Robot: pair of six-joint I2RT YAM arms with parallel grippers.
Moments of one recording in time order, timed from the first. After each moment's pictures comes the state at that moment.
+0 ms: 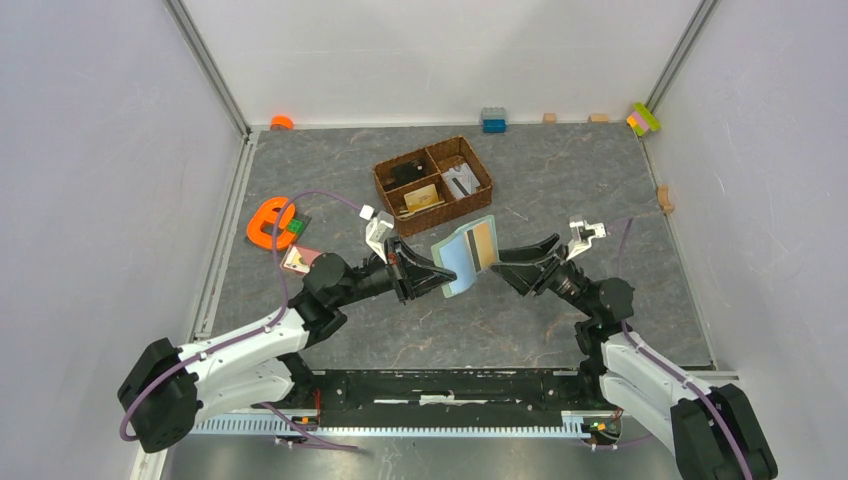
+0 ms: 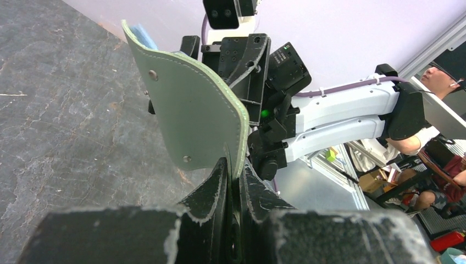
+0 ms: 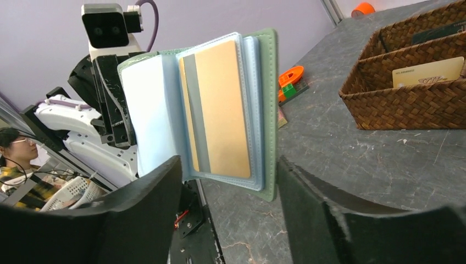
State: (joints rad) left arm -0.84 0.98 0.45 0.74 0.45 -0.67; right arm 0.34 0.86 0.10 1.11 -0.65 0.91
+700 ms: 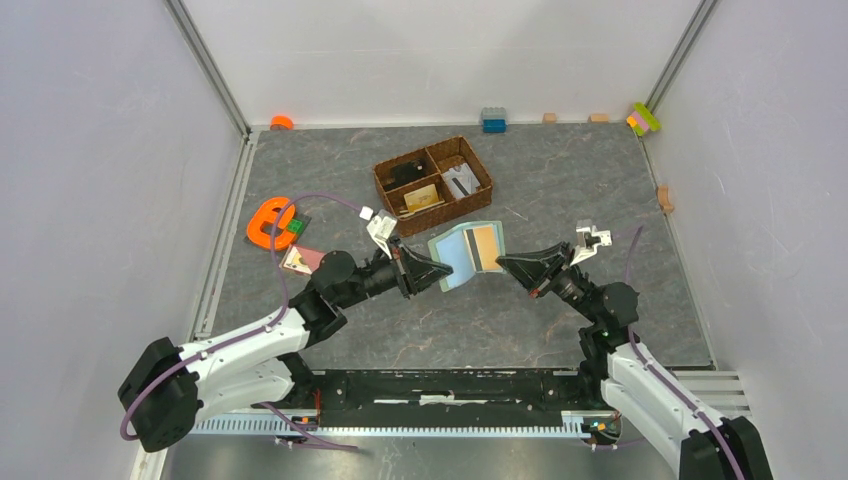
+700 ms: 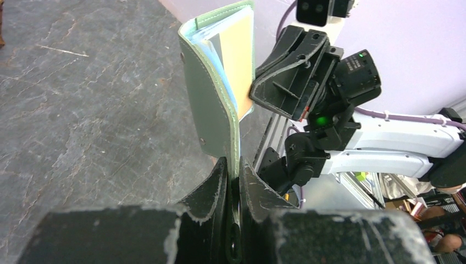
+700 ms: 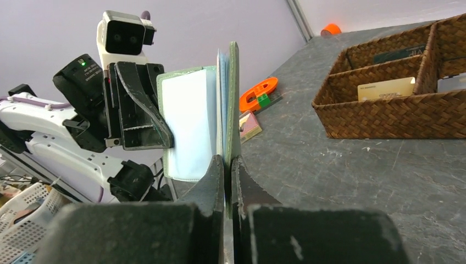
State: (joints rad) left arm -0.84 0.99 0.45 0.61 0.30 -0.67; right arm 0.34 0.70 0.10 0.95 -0.58 0.80
